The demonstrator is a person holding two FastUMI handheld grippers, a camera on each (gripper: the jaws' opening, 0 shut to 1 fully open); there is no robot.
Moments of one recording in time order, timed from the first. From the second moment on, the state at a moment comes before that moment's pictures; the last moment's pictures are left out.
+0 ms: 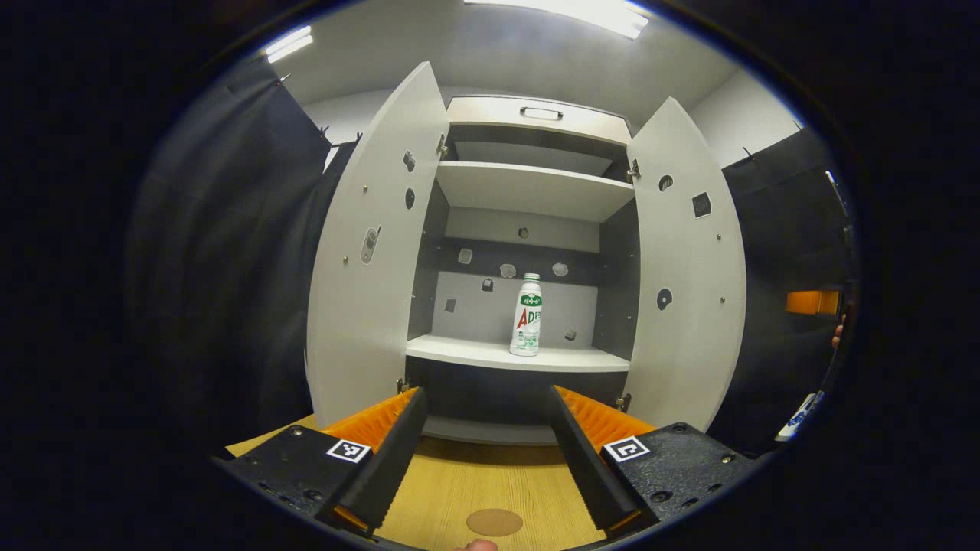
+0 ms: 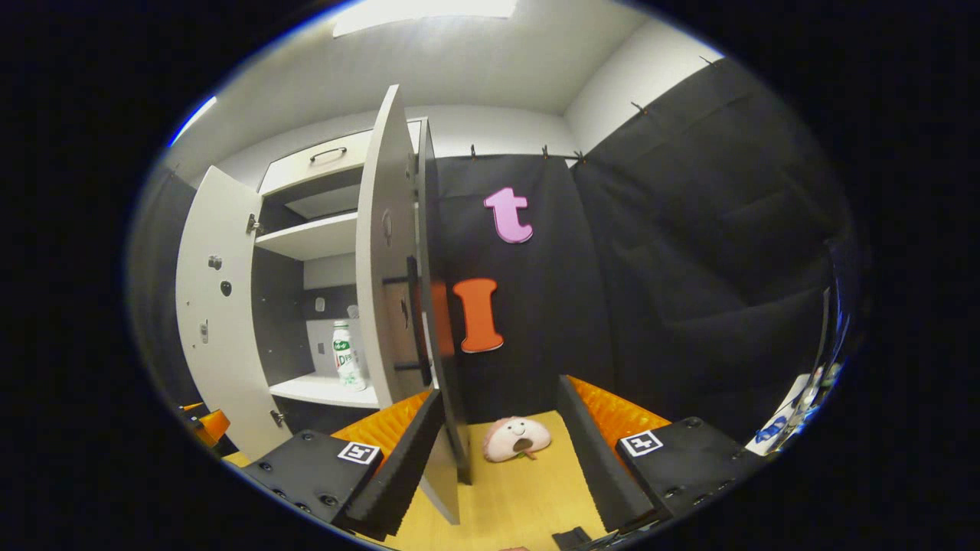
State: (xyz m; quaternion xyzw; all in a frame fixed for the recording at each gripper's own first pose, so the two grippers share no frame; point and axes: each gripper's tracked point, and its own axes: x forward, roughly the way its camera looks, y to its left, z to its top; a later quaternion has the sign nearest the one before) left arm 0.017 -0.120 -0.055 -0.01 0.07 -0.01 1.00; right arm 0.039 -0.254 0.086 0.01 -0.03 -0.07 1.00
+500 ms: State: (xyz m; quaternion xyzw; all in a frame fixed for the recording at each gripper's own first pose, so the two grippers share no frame) left arm 0.023 -0.093 -0.055 -0.01 0.07 -0.02 1.00; right arm 0.126 -0.231 0.126 0.00 -0.02 -0.05 1.00
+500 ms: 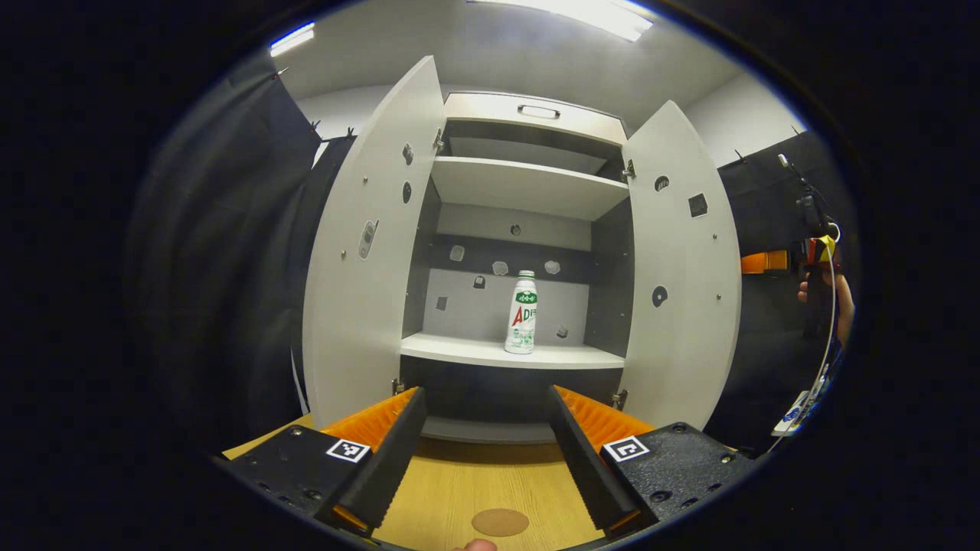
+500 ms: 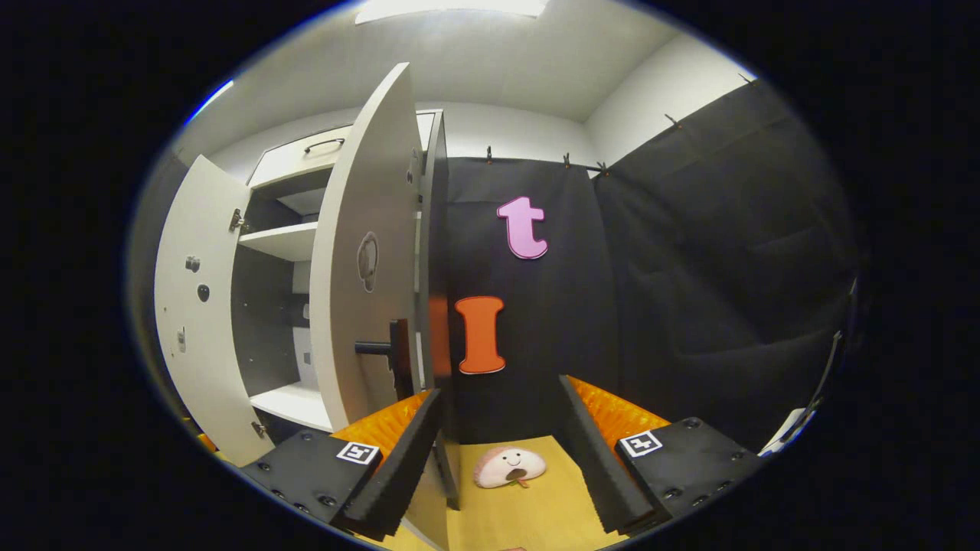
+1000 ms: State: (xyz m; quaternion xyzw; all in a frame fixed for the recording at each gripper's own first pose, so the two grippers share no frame) left arm 0.028 -0.073 -0.058 0.00 0.07 -0.01 1.00; right arm 0.127 -0.217 0.130 -0.04 -0.03 -0.05 1.00
